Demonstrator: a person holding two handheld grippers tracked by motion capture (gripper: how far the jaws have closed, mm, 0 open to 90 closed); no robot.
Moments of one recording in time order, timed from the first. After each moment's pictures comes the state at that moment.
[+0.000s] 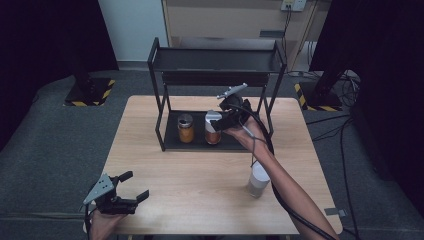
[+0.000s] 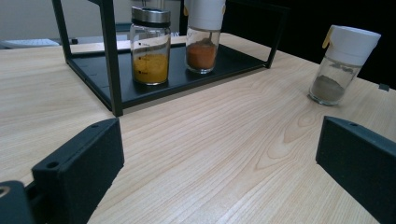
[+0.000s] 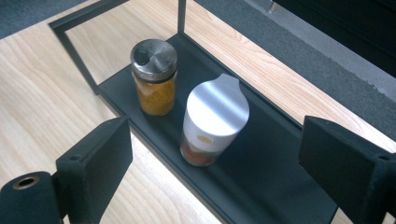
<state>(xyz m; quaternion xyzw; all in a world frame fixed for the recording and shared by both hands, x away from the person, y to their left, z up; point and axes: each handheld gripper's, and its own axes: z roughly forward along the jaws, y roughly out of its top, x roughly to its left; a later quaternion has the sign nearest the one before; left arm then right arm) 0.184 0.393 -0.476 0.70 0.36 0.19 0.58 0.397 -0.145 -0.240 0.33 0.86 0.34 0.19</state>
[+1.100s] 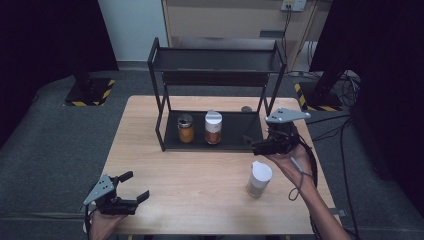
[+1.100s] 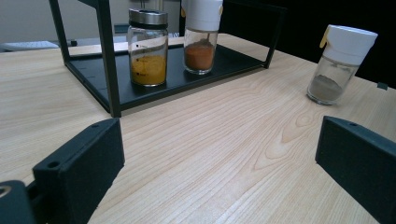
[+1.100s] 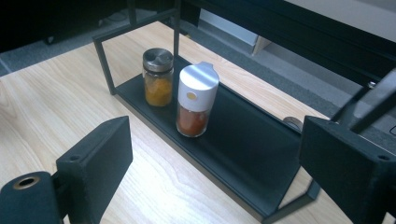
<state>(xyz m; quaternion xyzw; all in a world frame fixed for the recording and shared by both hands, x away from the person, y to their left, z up) 0.182 0.391 -0.474 0.70 0.35 0.19 0.58 0.284 -0.263 -0.246 0.33 0.81 0.43 0.24</state>
